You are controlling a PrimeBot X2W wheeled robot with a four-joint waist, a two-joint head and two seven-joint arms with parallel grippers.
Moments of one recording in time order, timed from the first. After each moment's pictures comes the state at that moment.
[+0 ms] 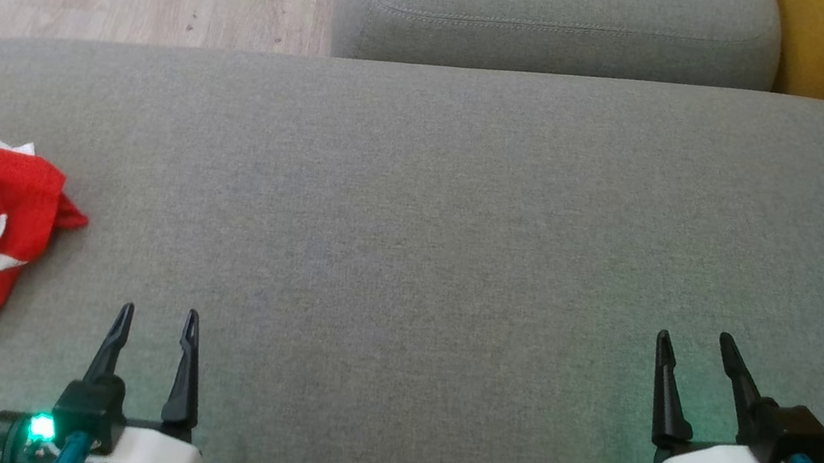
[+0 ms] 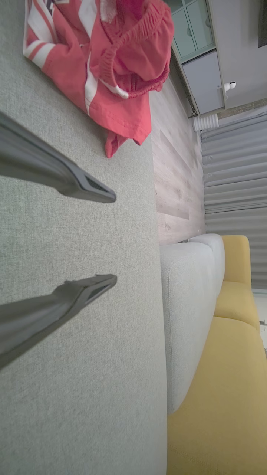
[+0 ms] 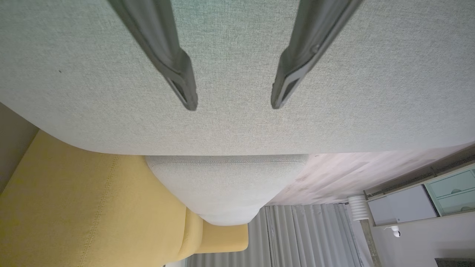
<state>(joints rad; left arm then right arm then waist) -0.01 0.05 -0.07 0.37 -0.06 0.01 -0.25 -0.07 -0.05 -0.01 0.42 0.03 0.13 -0.25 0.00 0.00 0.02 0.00</state>
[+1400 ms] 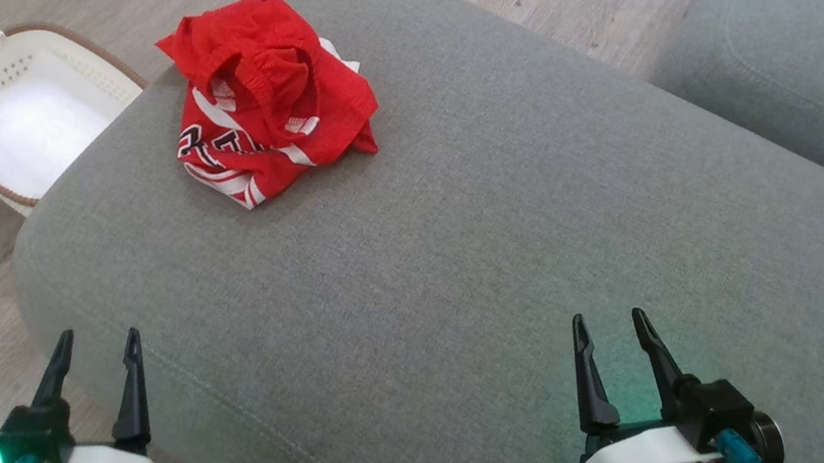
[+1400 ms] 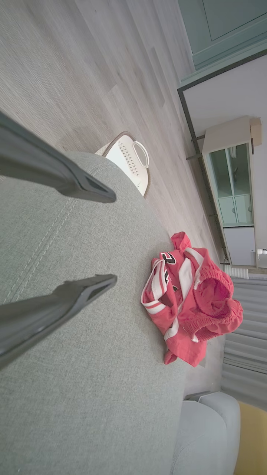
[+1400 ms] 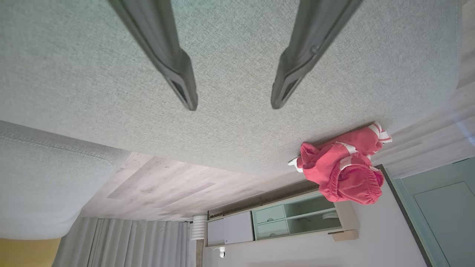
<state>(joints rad) 0.05 0.04 0.03 0.35 -0.10 0.04 -0.25 -0.12 -0.05 0.19 0.43 0.09 0.13 -0.25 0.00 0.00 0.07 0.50</state>
